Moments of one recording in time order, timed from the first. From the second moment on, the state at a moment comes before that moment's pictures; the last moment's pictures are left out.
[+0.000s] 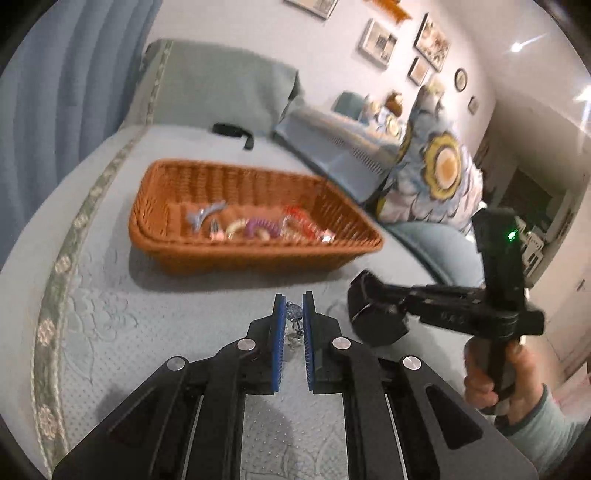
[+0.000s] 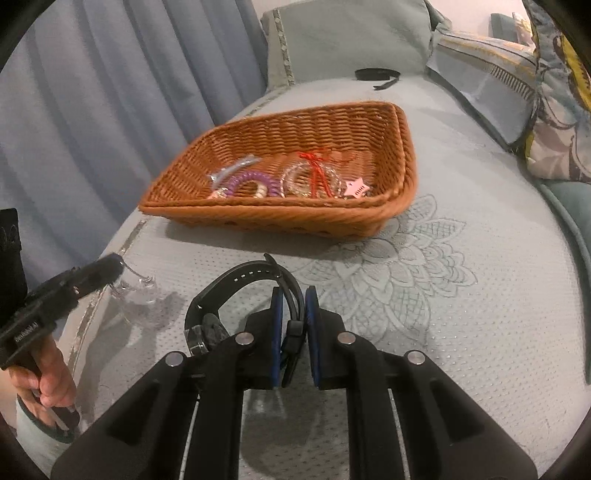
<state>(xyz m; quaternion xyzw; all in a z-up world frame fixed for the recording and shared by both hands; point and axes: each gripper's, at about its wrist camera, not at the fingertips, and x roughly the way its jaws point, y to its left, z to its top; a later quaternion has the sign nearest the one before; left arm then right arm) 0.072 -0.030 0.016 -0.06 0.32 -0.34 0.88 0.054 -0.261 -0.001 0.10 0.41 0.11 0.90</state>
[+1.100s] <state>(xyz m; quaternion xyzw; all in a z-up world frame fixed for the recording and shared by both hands) 0.204 -0.076 0.055 -0.06 0.27 -0.31 0.91 0.197 -0.270 0.046 0.12 0.37 0.06 0.92</state>
